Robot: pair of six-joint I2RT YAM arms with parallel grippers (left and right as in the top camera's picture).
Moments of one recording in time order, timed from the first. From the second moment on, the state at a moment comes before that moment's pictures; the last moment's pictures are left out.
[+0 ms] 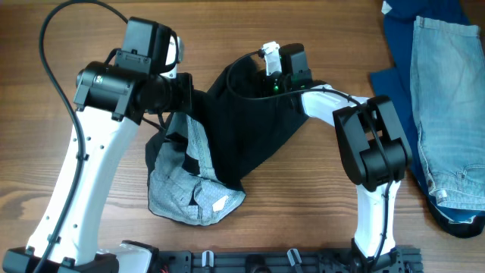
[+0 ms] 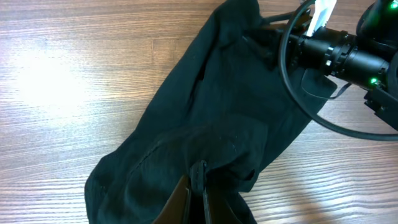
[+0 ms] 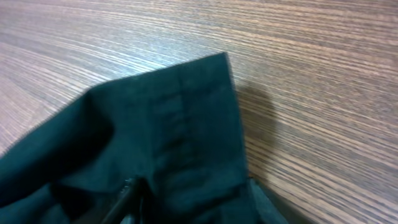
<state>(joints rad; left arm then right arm) -0.29 1.50 1.65 -1.25 0.06 -0.27 0.34 2.22 1.31 0.16 -0.37 0.11</state>
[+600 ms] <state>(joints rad) -0.29 1.51 1.65 -1.23 0.05 -0.28 0.22 1.95 1.32 -0.10 -0.38 0.09</state>
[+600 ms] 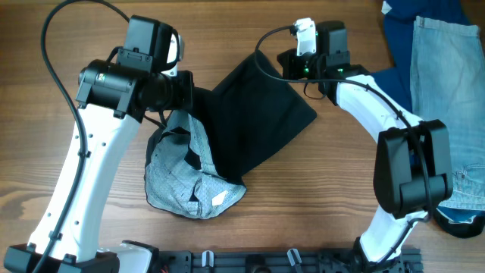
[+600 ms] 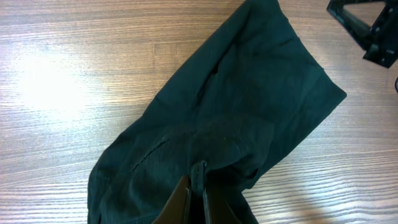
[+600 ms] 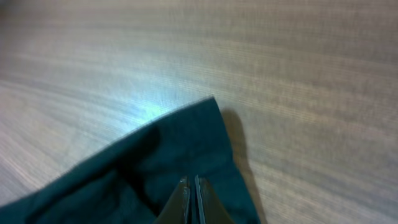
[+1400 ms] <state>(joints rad) -0.29 1.51 1.65 -1.23 0.04 -0.28 0.22 2.00 1.32 -0.46 -0.46 -0.10</state>
